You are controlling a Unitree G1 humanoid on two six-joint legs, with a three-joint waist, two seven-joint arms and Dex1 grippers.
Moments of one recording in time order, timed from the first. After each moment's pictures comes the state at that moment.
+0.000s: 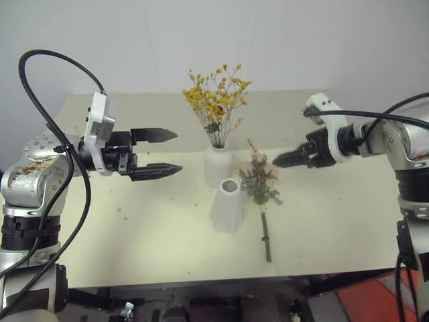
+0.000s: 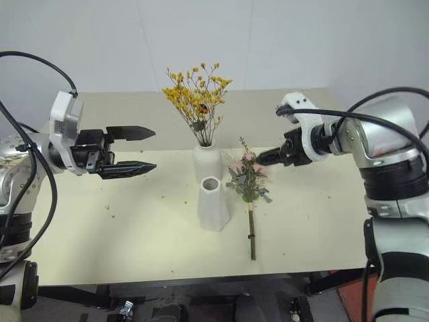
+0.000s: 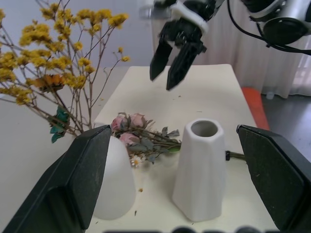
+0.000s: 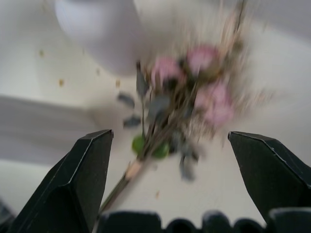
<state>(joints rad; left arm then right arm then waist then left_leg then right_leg) -0.72 0.82 0.15 -0.02 -0.65 0.56 -1.35 -1.22 -0.88 0.37 0.11 0.46 1.59 0.91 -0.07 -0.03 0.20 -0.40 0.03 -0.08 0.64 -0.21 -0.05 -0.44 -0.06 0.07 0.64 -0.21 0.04</state>
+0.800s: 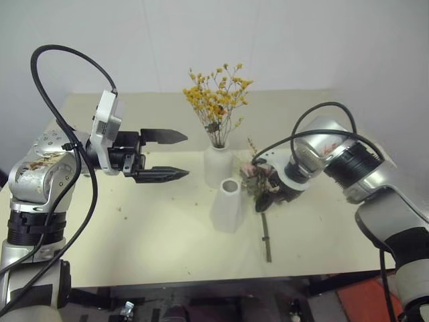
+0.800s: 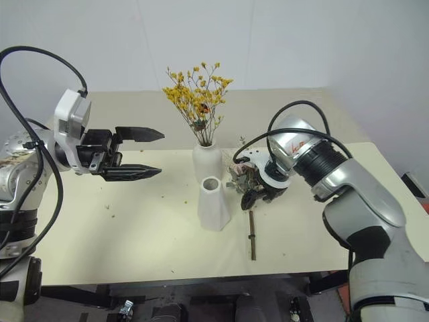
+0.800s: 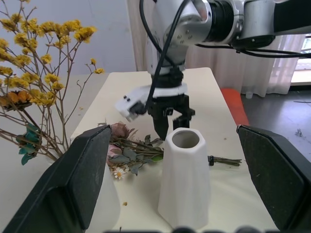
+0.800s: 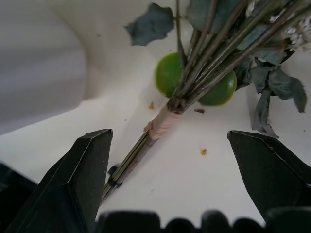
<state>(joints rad) -0.75 0.81 0.12 -0.04 -0.67 0.57 -1.36 -1.39 -0.58 0.84 0.55 0.58 1.61 0.77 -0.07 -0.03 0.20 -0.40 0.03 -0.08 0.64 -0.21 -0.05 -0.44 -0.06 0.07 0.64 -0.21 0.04</state>
